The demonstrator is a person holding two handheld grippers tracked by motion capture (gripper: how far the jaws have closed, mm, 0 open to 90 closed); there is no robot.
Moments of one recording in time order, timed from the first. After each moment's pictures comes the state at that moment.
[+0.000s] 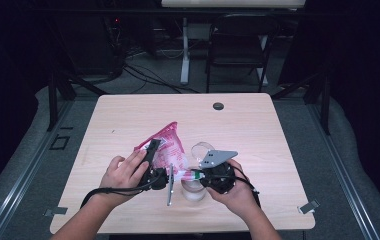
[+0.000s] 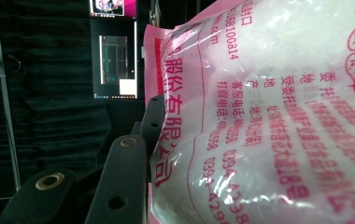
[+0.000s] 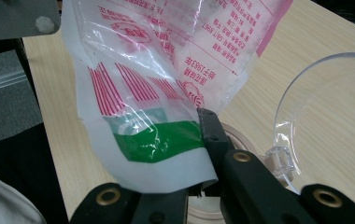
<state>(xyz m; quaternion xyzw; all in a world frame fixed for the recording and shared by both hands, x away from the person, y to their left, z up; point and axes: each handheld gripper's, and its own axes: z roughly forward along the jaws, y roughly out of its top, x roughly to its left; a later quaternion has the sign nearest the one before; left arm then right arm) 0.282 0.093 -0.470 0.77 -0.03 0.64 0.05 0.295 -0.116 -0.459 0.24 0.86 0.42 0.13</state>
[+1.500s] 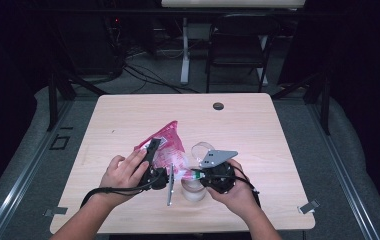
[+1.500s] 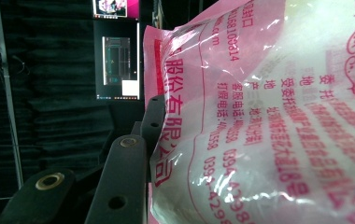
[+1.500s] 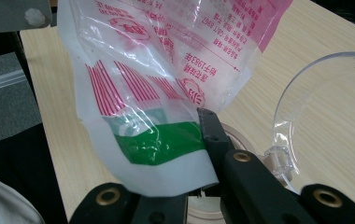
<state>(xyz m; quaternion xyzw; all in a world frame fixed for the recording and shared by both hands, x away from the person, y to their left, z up) 0.281 0.092 -0.468 0.77 -0.03 0.64 0.05 0.295 -0.116 -0.460 0.24 0.86 0.42 0.13</state>
